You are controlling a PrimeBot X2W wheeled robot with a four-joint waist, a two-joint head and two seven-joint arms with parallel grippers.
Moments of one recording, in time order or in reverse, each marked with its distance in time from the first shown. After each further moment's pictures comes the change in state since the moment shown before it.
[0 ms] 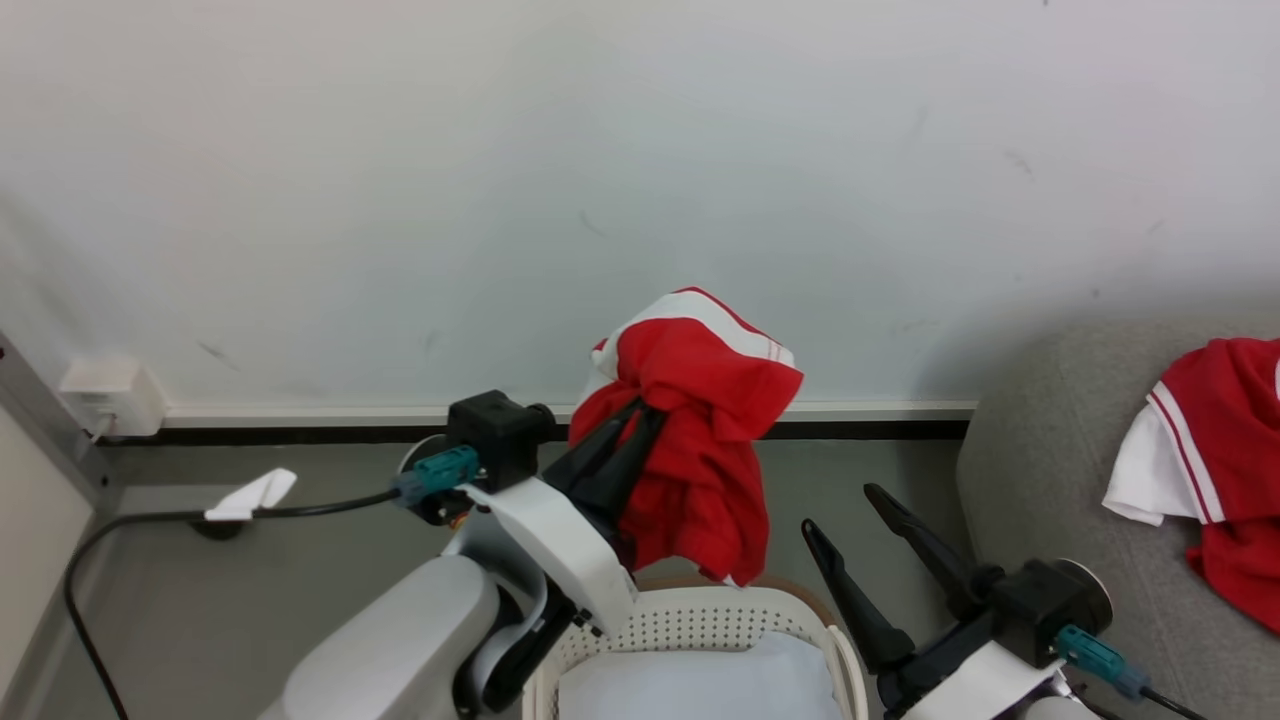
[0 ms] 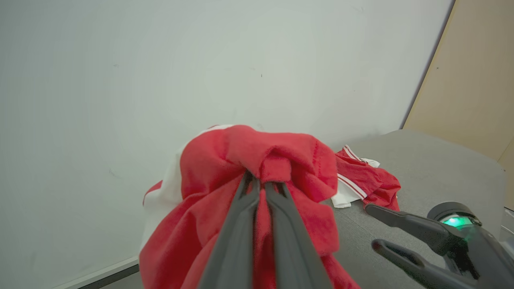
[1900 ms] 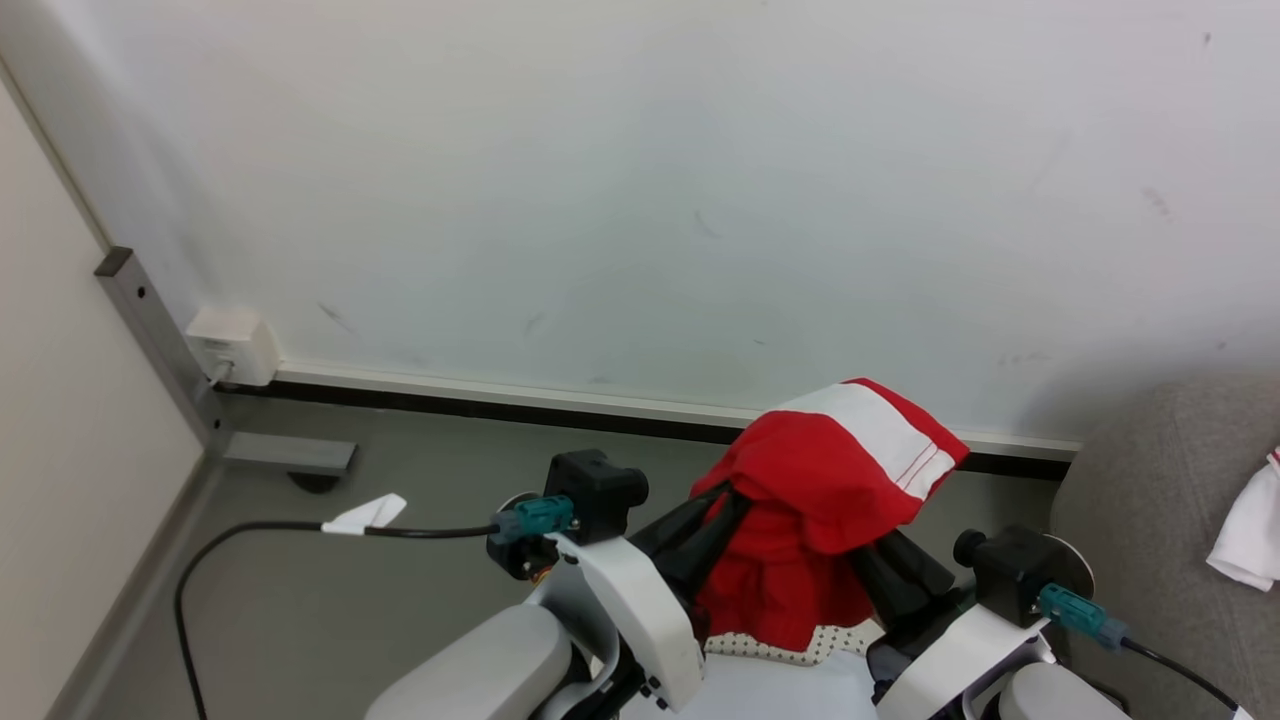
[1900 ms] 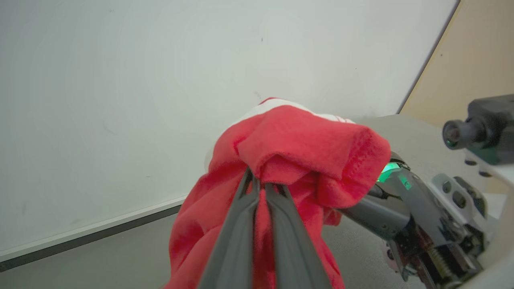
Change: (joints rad) left arm 0.014 -0.090 -0.110 0.071 -0.030 -0.046 0.025; right arm -0.124 -0.007 0.113 0.122 0.113 0.000 0.000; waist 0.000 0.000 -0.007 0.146
